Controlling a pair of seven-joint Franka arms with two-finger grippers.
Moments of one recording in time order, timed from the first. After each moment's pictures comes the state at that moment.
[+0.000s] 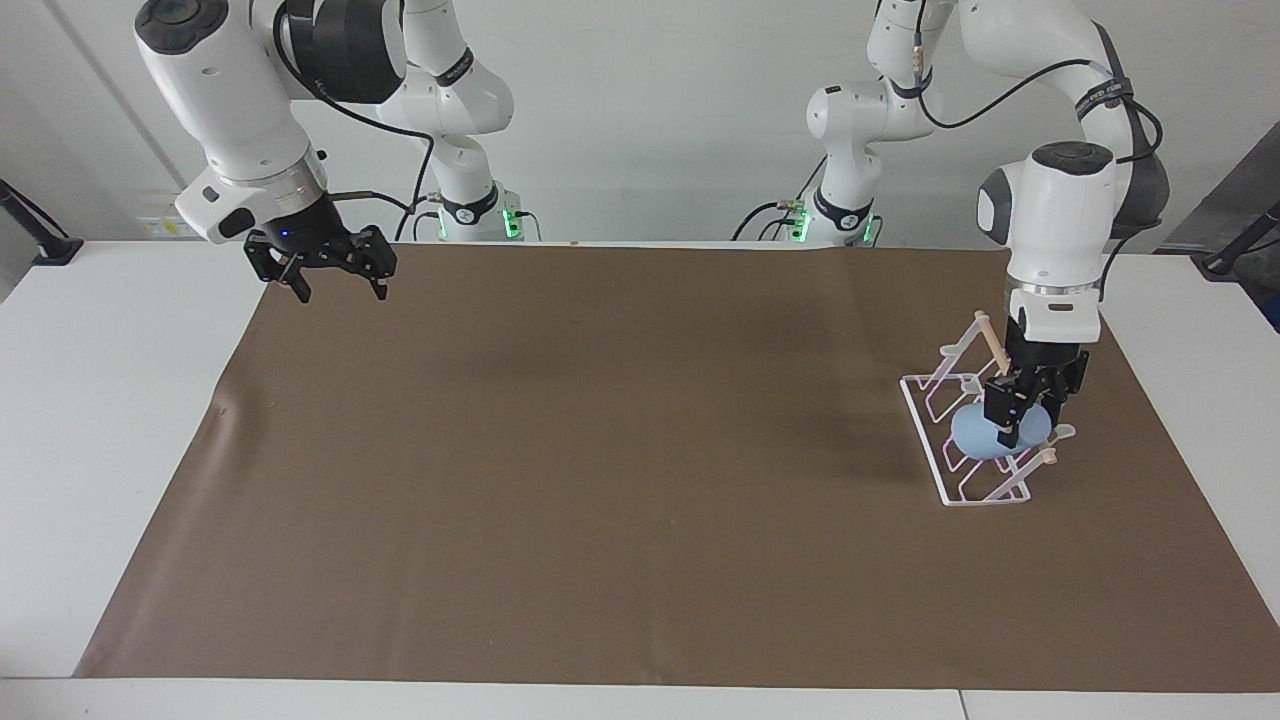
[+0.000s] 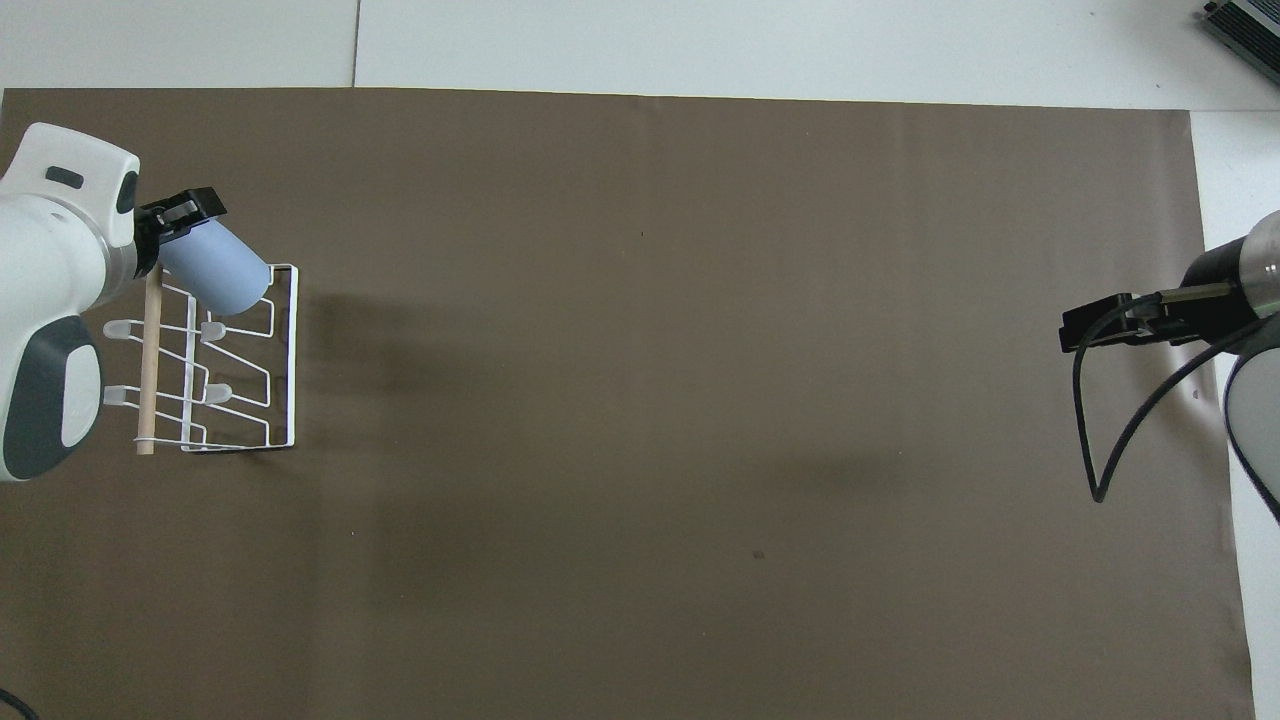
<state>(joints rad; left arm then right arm) 0.01 0.07 -0.05 -2.00 0.27 2.52 -0.59 0.01 -0.01 -0.03 -1.67 -0.01 1.64 -0.05</state>
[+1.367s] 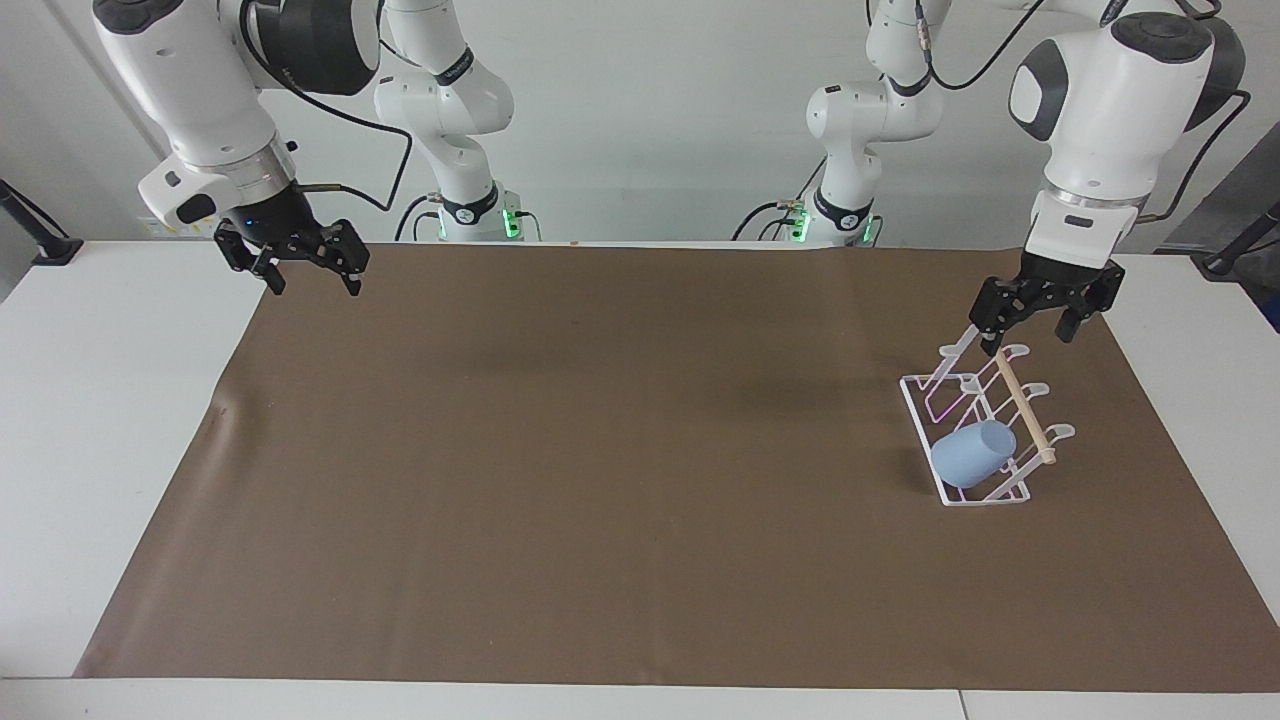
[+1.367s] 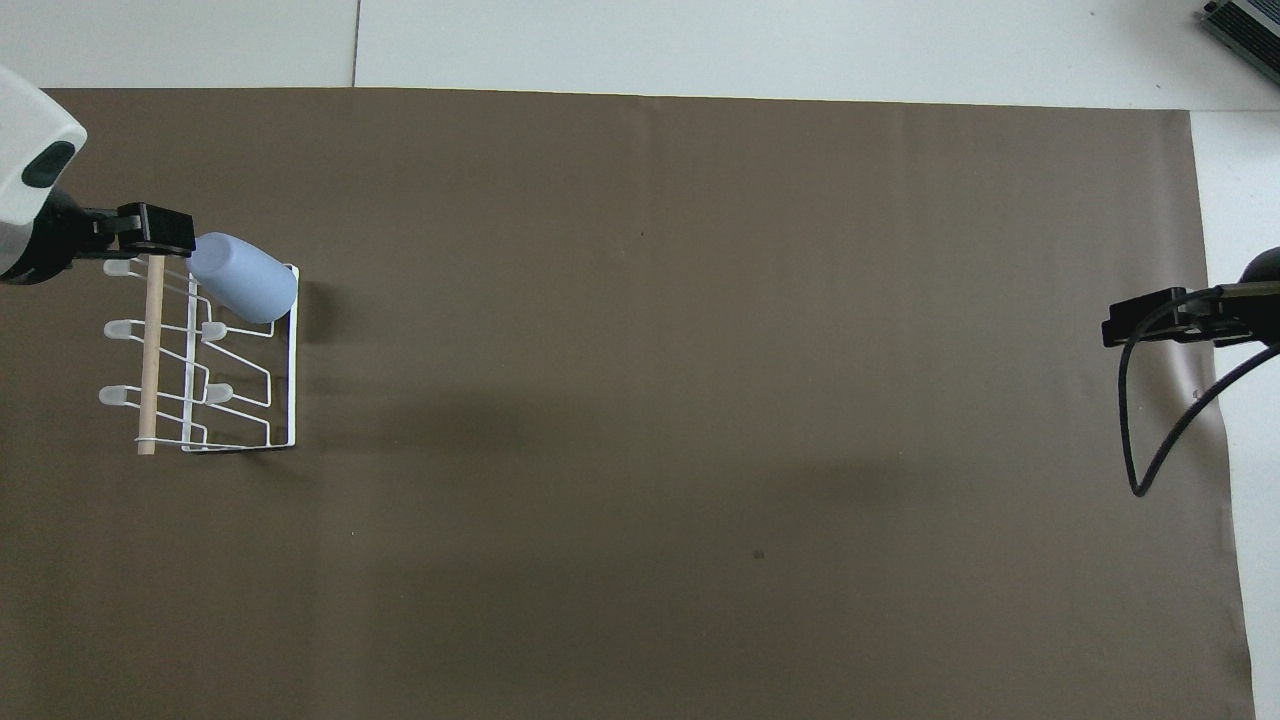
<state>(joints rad) -0.01 0.01 -0.10 -1.66 0.12 1.83 -0.14 0.01 -0.02 -0.07 -1.65 -0.01 1.64 -0.04</state>
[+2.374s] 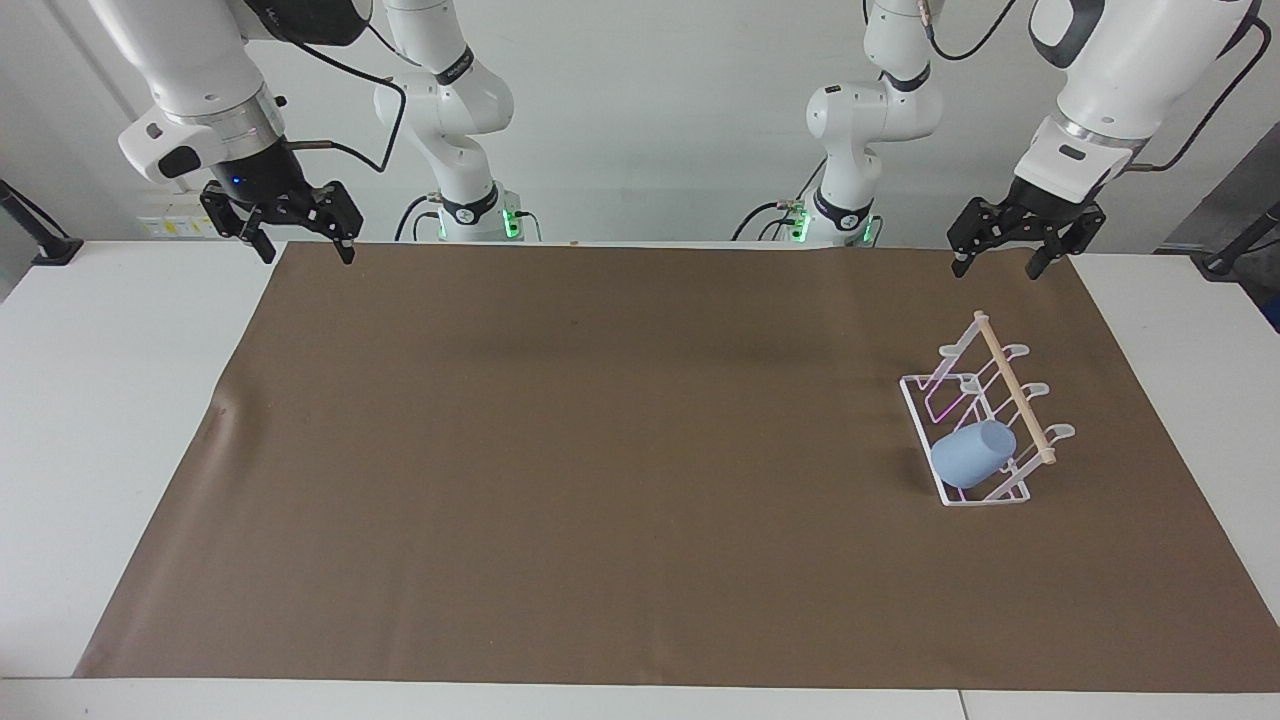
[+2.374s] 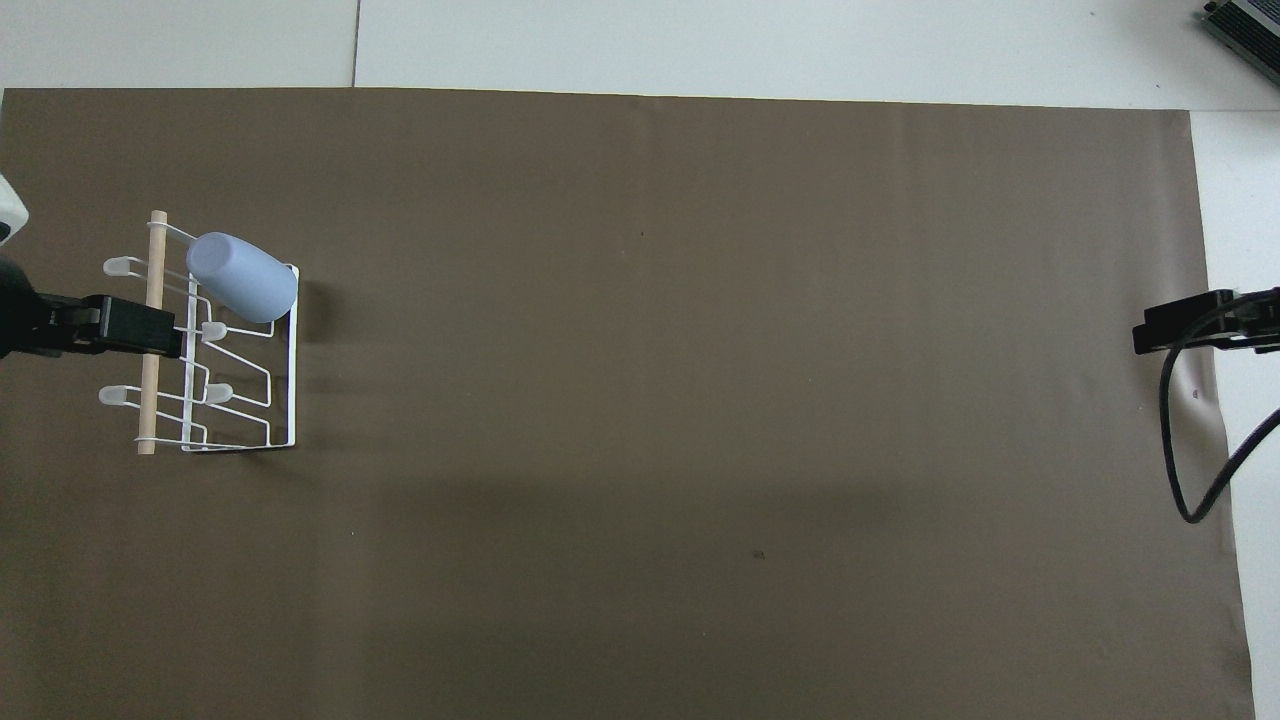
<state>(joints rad) -0.01 -0.08 -0.09 -1.65 -0.03 1.58 -0.01 0.02 -0.03 -0.07 -1.57 -0.01 1.54 -0.04</state>
